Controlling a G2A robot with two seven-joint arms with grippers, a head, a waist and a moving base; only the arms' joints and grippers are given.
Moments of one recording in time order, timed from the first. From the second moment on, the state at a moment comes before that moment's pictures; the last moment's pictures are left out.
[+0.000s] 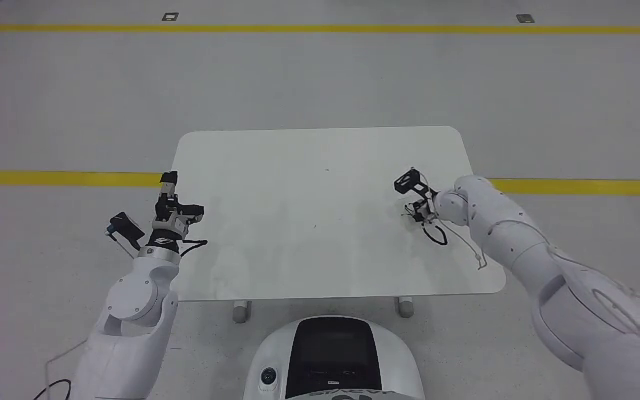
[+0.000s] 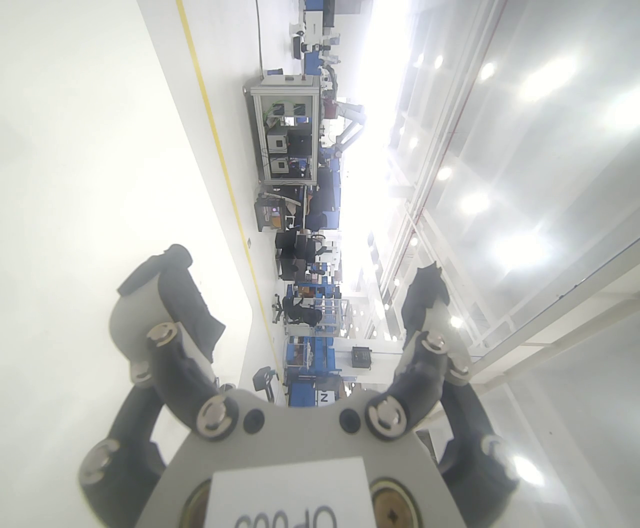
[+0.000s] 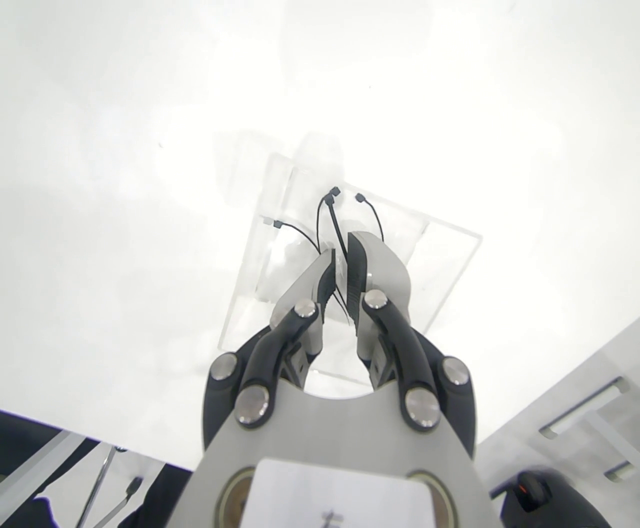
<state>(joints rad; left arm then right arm) 1.73 -1.15 -1.60 -1.80 -0.42 0.00 0.00 -0.60 -1.16 0.35 -0.65 -0.69 -0.34 0.66</state>
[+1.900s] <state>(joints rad) 1.73 -1.15 -1.60 -1.80 -0.42 0.00 0.00 -0.63 -0.99 0.48 -0.91 -0.63 -0.34 0.65</state>
